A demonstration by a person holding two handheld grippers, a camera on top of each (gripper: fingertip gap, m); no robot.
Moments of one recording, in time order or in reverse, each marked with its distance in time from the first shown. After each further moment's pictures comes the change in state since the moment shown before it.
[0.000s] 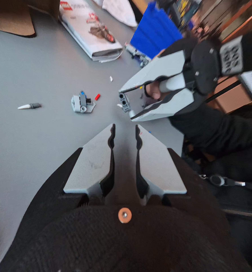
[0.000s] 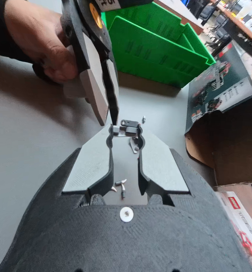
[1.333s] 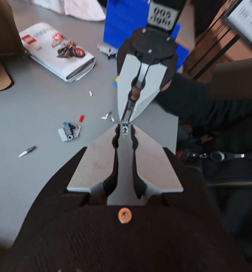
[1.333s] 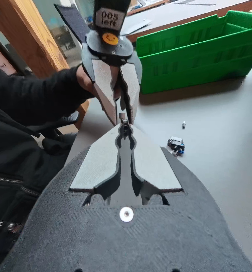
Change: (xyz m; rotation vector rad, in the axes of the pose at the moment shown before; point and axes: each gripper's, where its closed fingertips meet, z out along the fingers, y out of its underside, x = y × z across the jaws) left arm 0.037 -0.024 -0.003 -0.114 0.061 0.270; right arm -0.011 -0.023 -0.030 0.230 -0.437 0.494
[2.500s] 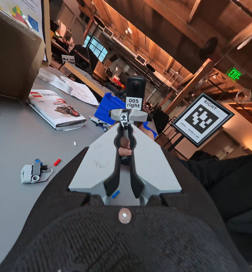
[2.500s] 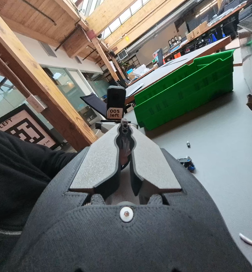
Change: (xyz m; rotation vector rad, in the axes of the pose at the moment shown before) left arm 0.006 -0.056 0.005 0.631 0.133 -0.235; right arm 0.013 -0.048 -0.027 0.398 -0.036 0.304
